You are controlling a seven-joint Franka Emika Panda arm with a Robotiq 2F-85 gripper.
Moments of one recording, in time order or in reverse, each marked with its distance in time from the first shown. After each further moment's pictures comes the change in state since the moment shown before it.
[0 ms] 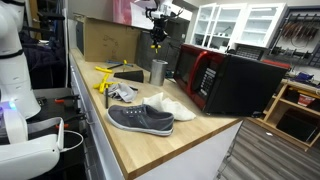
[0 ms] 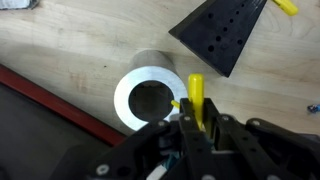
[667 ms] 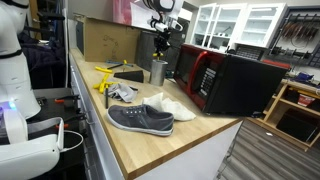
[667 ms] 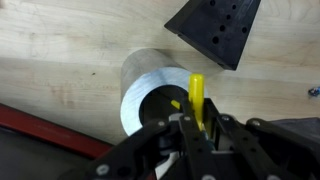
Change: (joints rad) arm -0.069 0.086 -0.010 0.004 0.150 0.049 -0.057
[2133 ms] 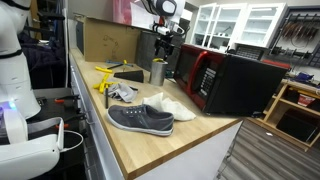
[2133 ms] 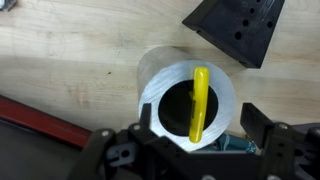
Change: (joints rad) arm 0.005 0.062 -0.002 0.052 -0.076 0.003 0.051
